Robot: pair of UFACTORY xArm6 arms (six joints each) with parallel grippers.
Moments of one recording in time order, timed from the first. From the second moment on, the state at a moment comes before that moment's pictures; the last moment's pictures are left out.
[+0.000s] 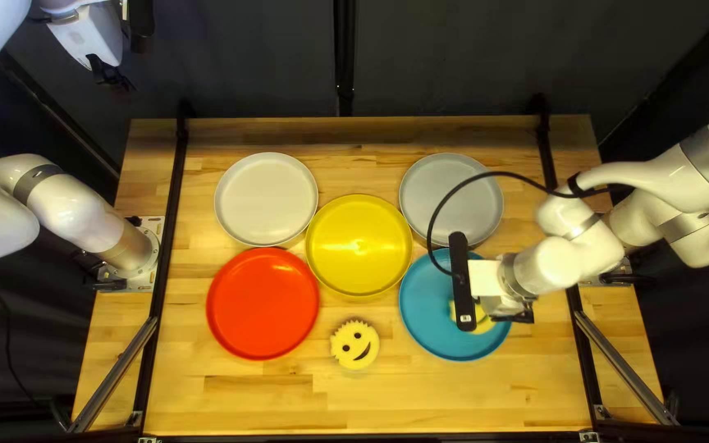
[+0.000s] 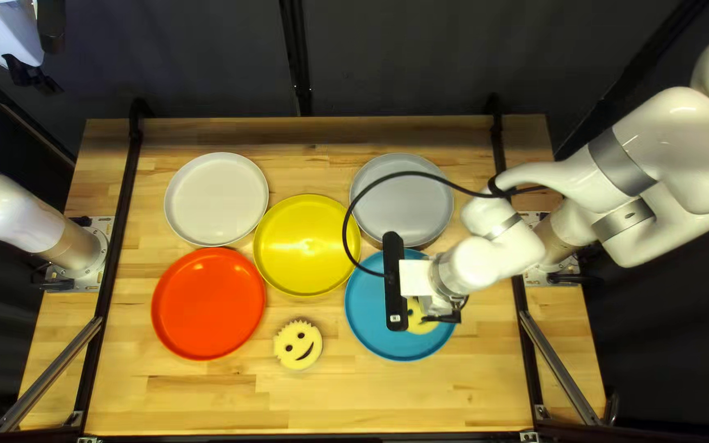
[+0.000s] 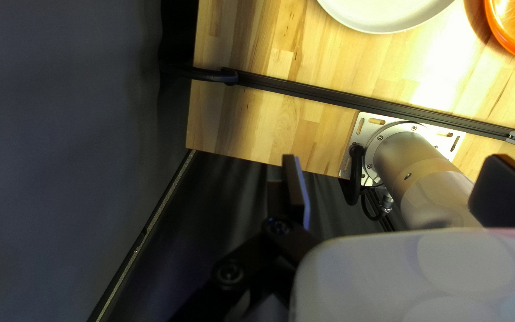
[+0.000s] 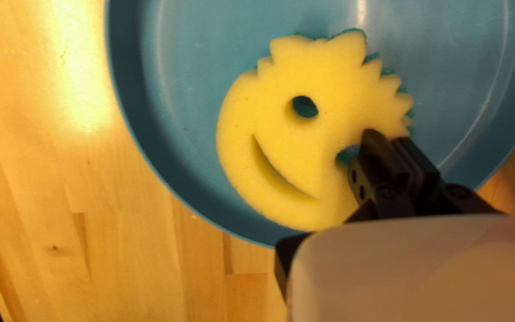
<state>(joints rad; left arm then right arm) 0.96 -0.86 -0.94 0.00 1.73 0.80 0.52 -0.28 -0.36 -0.25 0.57 0.68</state>
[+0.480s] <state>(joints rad) 0.96 -0.86 -0.94 0.00 1.73 0.80 0.38 -0.34 -0.28 -0.25 0.54 0.55</state>
